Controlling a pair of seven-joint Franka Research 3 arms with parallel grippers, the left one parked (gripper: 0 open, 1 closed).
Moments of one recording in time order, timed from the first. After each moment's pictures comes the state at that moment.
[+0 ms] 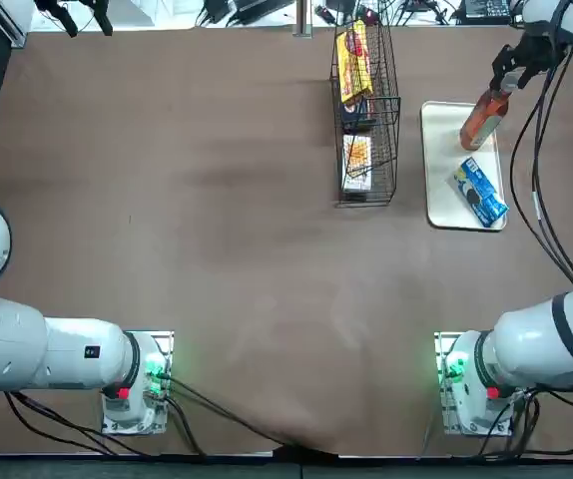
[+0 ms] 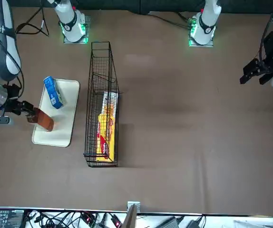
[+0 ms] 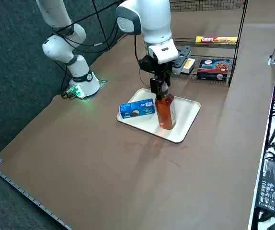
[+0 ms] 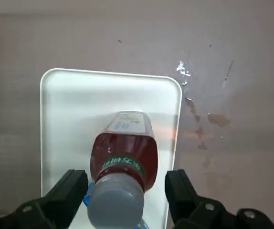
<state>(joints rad) -0.11 0.23 -0.06 -1.87 0.00 2.09 -0.18</state>
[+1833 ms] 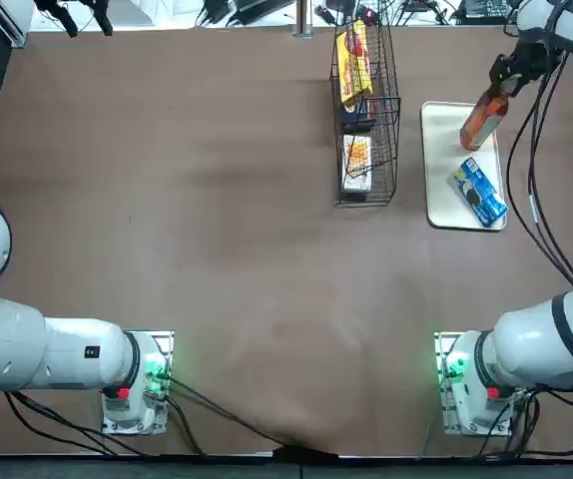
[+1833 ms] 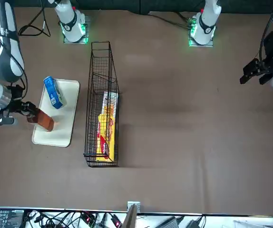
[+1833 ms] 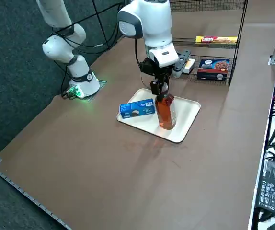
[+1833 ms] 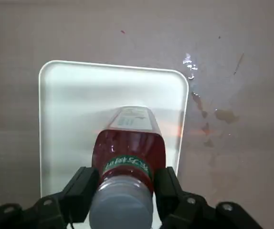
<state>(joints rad) -0.11 0.24 -0.05 -1.90 0.00 2.10 -0.17</state>
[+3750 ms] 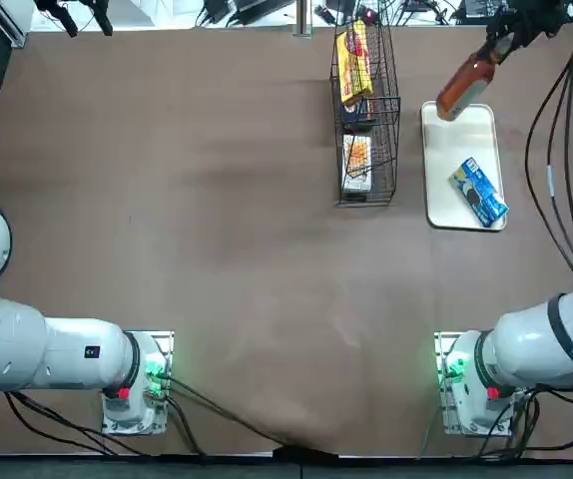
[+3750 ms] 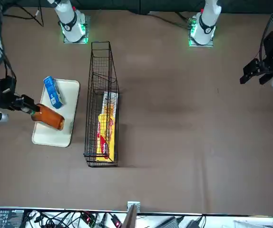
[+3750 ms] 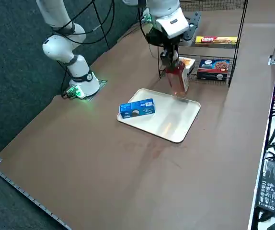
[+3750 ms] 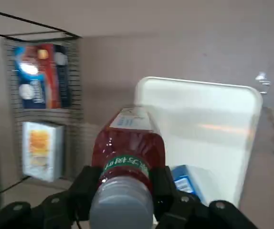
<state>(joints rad) -0.09 0.21 -0.04 -1.67 0.28 1.81 -0.24</state>
